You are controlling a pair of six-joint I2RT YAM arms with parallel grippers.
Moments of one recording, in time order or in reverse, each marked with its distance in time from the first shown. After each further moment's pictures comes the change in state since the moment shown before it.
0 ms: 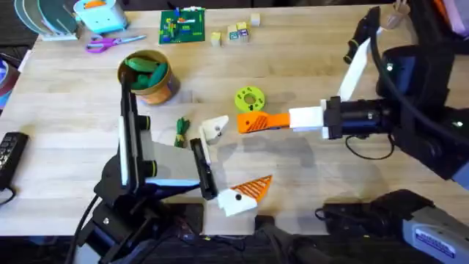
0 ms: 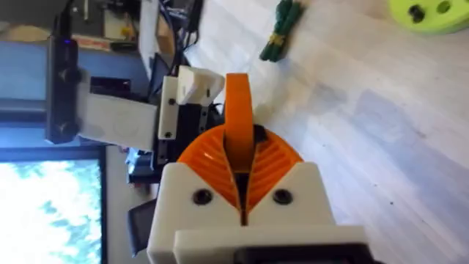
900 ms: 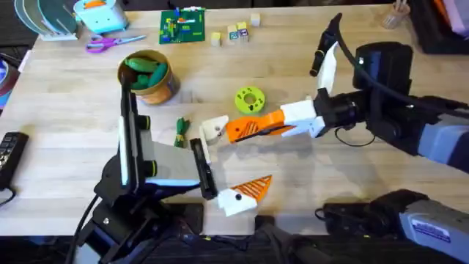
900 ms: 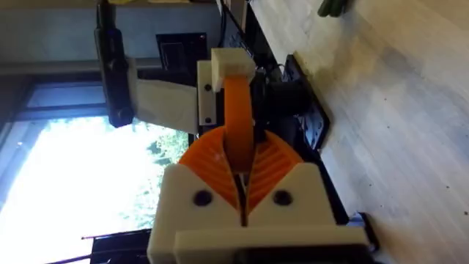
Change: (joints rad) left arm 0.000 0.000 0.000 0.000 0.000 0.000; right arm 0.000 0.256 0.000 0.258 -0.308 0.216
